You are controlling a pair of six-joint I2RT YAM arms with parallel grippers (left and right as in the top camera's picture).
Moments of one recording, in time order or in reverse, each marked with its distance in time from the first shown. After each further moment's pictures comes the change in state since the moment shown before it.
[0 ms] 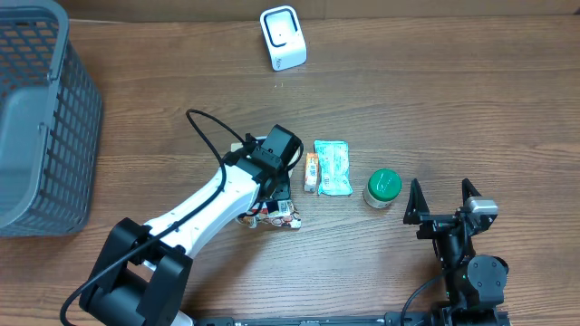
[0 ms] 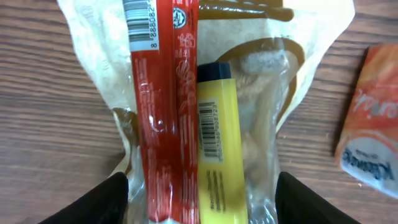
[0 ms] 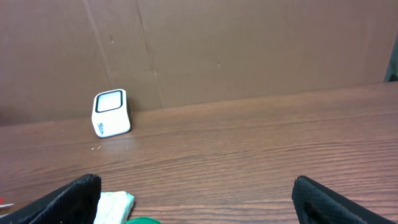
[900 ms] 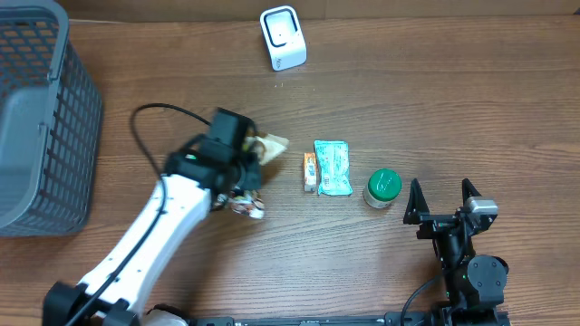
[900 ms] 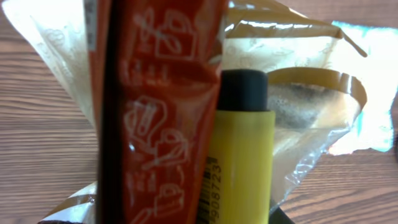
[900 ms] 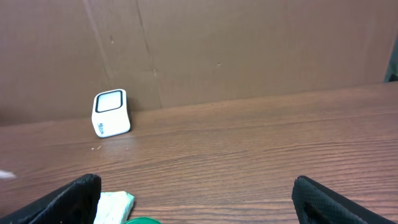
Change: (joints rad) left arm 0.164 -0.229 -0.029 -0.029 0.145 0.203; right arm 0.000 0.000 0.000 0.000 -0.001 0.000
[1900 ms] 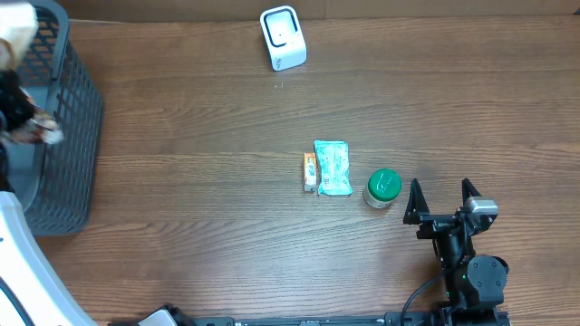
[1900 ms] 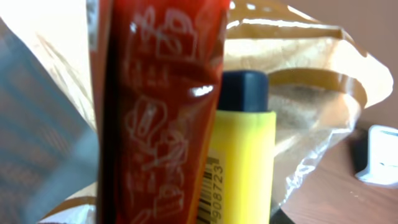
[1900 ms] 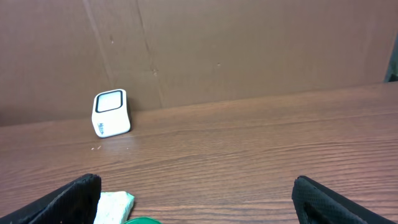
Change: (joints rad) left arm 0.968 -0.076 0.695 -0.217 0.196 0.386; right arm 0.000 0.000 0.000 0.000 0.001 0.000
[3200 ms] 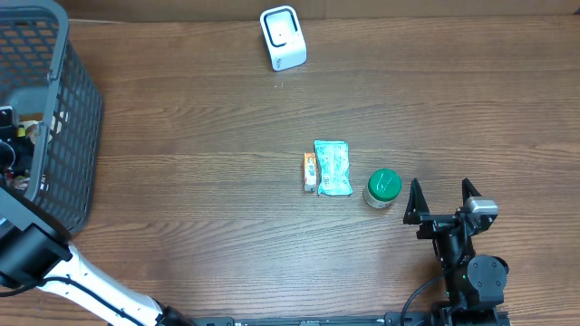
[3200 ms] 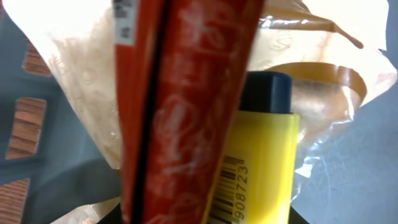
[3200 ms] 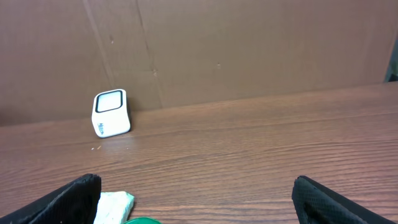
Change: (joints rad) left arm 0.266 0.847 0.018 0.341 -0.001 0.624; right arm 0.000 0.000 0.000 0.000 0.000 0.000
